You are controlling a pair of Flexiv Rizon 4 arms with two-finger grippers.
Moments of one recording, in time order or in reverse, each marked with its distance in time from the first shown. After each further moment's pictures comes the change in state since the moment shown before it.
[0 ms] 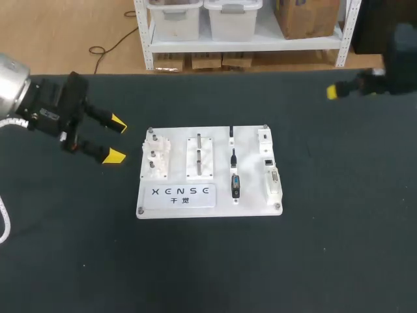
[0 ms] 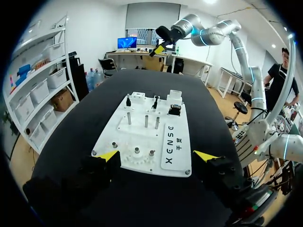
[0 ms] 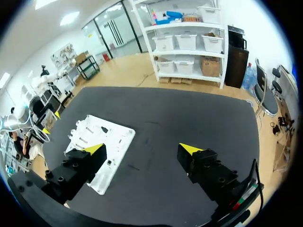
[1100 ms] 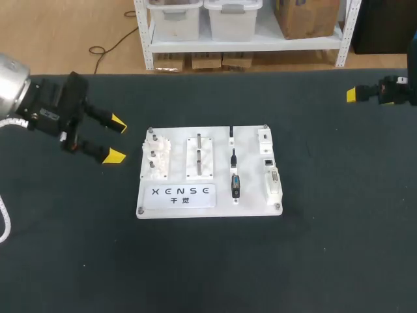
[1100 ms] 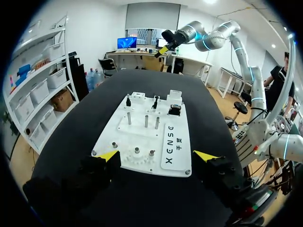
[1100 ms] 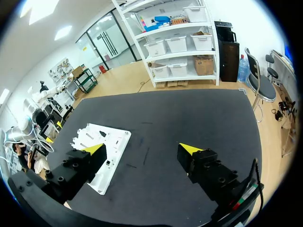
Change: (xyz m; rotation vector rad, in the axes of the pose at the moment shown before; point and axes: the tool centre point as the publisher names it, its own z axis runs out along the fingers) left arm 0.000 0.000 0.000 0.000 -0.001 0.001; right arm 0.025 -0.032 -0.028 -0.029 -0.117 0.107
